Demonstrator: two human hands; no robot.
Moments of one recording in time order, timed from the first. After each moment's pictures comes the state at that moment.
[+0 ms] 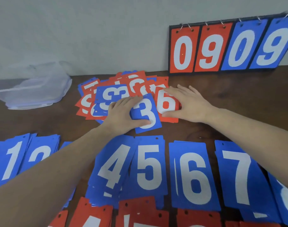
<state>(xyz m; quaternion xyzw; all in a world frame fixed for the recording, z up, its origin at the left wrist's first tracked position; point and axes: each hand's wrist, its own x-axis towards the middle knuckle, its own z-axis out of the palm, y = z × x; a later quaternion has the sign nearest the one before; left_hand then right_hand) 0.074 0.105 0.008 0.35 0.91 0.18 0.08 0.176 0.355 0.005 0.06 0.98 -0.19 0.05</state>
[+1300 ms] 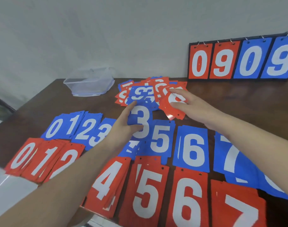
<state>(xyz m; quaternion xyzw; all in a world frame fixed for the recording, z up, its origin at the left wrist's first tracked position) 0.237 0.021 0.073 0.11 0.76 0.62 0.16 0.263 0.279 0.074 0.05 0.81 -0.58 0.03</state>
